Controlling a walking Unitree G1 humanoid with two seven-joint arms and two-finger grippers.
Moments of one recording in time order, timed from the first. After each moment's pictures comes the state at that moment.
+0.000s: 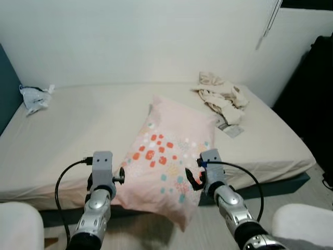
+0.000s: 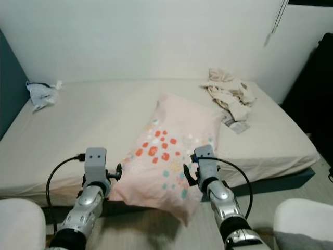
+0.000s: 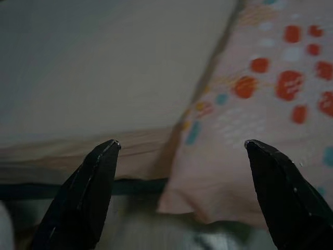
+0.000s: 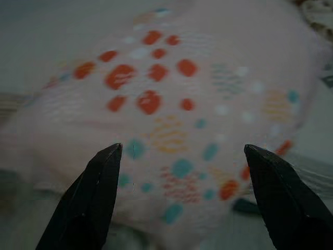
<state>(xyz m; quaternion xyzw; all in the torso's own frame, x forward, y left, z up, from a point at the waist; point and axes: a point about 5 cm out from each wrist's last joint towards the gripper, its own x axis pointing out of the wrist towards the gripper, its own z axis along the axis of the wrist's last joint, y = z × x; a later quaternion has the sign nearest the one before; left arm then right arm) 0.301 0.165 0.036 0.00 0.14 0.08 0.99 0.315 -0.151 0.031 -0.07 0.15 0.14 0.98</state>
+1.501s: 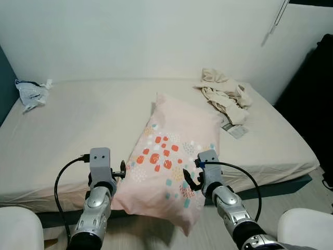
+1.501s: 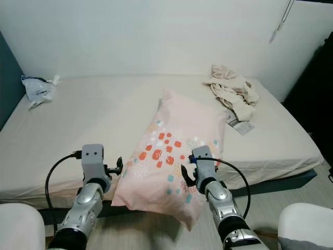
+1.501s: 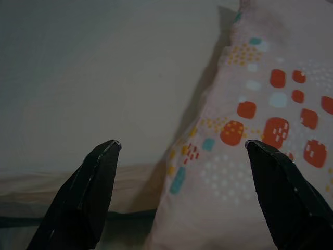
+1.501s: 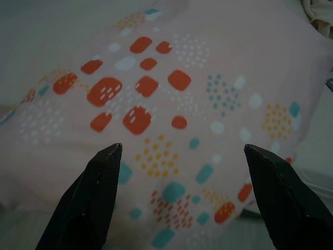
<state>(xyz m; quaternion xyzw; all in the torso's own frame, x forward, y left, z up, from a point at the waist) 0.305 0.161 0.049 -0.03 0.09 0.06 0.99 0.318 -0.152 0.034 -0.07 0.15 0.13 0.98</state>
